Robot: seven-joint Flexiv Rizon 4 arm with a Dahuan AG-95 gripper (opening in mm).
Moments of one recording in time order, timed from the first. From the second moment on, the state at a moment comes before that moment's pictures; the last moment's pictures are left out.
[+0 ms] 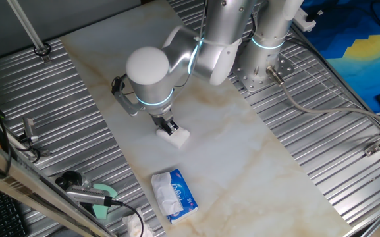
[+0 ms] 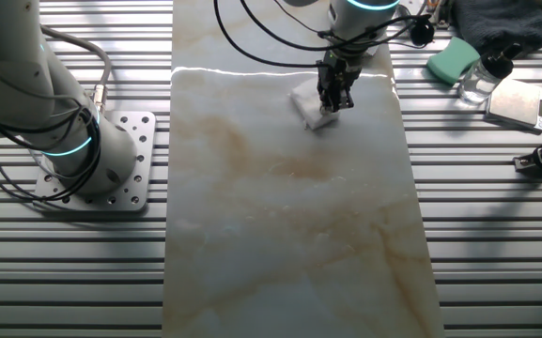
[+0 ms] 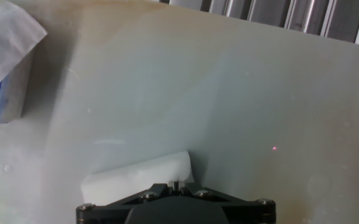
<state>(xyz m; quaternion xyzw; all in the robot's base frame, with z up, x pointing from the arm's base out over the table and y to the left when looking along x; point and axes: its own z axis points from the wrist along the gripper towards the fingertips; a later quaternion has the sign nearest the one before) 0.475 0.106 0.029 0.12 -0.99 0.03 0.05</state>
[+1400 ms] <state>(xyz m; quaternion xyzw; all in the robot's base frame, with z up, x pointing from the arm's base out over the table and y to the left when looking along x) 0.475 0.106 0.029 0.10 -0.99 0.02 0.07</state>
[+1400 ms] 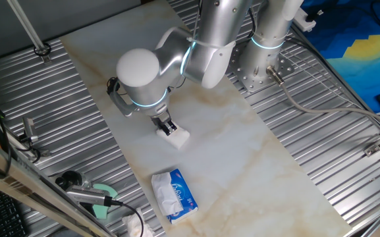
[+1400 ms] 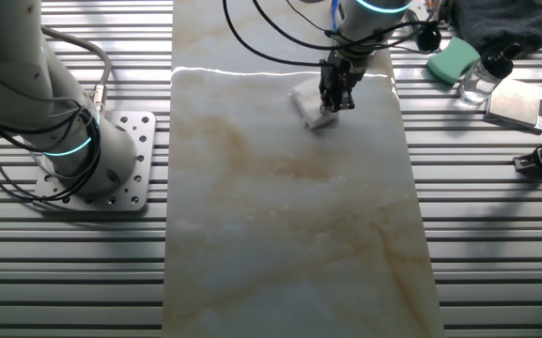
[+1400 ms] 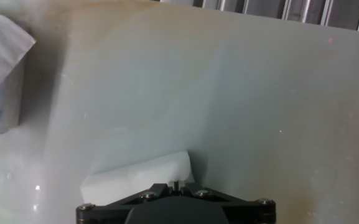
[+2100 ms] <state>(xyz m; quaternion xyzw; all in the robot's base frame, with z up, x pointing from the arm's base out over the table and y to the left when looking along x) 0.456 0.103 0.028 0.10 -0.99 0.02 0.08</state>
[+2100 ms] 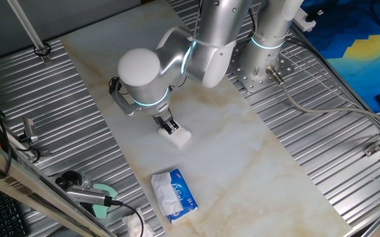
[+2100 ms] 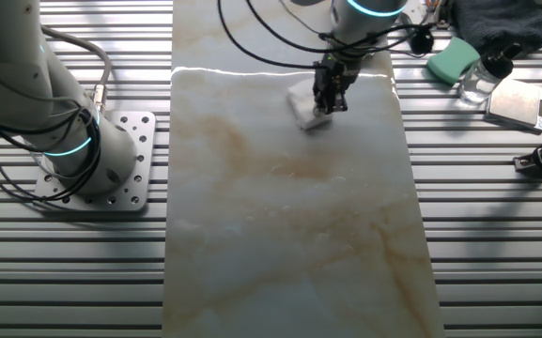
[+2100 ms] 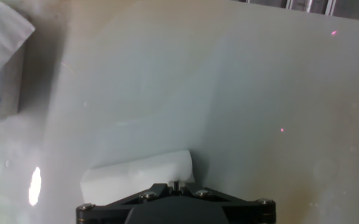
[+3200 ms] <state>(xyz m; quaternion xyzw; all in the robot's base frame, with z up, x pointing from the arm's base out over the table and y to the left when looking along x) 0.451 0.099 0.026 0.14 -0.99 0.03 0.08</state>
